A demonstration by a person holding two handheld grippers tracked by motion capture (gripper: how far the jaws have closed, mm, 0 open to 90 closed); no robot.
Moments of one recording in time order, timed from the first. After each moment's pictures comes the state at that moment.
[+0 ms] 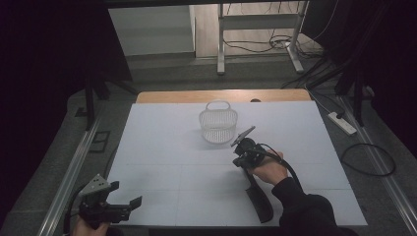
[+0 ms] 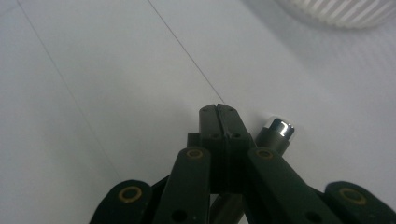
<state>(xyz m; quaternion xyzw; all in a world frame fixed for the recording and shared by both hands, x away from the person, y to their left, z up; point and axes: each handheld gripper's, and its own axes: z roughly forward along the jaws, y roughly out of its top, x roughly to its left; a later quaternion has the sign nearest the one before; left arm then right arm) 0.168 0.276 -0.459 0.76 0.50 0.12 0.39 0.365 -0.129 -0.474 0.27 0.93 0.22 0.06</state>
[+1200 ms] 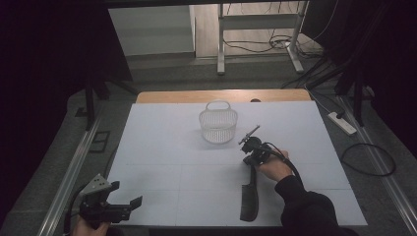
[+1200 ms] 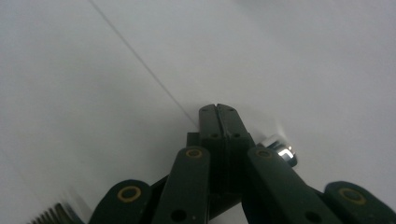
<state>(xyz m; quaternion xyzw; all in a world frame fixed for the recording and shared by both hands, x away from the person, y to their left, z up) 0.169 0.275 -0.459 0.76 0.50 0.12 0.38 0.391 -0.154 -0.499 0.32 0.93 0.17 0.08</state>
